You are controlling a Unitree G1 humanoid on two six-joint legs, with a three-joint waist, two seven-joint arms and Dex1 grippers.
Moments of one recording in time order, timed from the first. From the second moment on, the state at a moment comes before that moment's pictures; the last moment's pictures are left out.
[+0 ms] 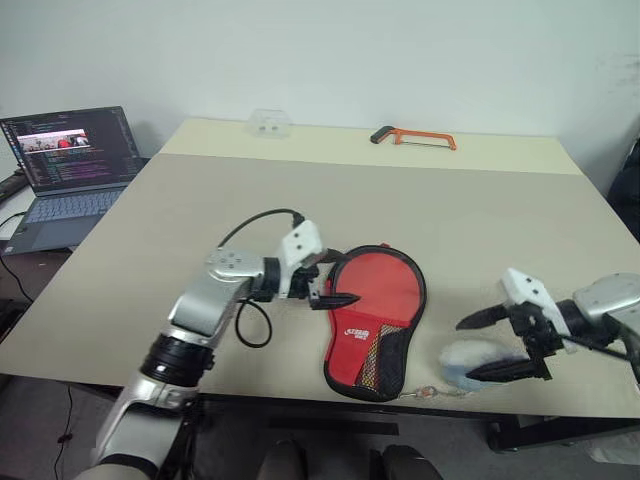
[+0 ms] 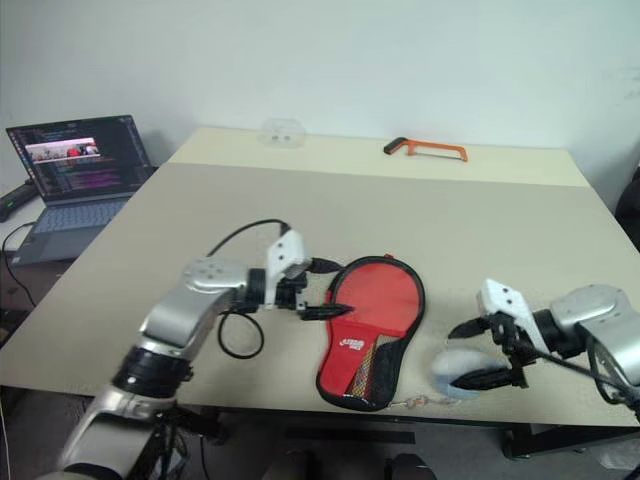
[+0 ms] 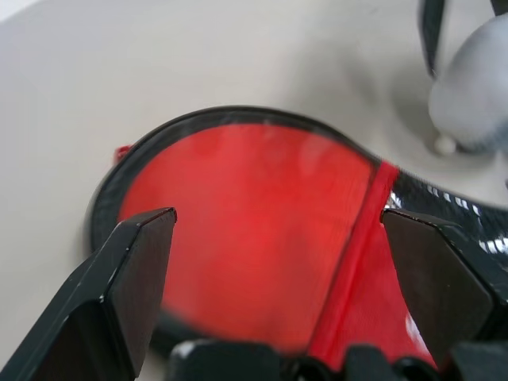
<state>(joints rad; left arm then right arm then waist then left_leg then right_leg) -0.60 0.58 -0.17 -0.04 -0.23 0.47 -1.11 -0.31 -1.09 0.08 -0.19 0.50 0.64 1.41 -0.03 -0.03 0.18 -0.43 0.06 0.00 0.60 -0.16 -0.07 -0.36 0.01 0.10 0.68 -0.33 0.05</state>
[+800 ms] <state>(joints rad) -0.22 1.04 0.32 -0.04 -0.54 0.57 -1.33 0.13 -1.18 -0.61 0.12 0.65 0.65 1.52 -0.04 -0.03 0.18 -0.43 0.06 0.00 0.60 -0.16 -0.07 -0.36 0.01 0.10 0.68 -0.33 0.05</state>
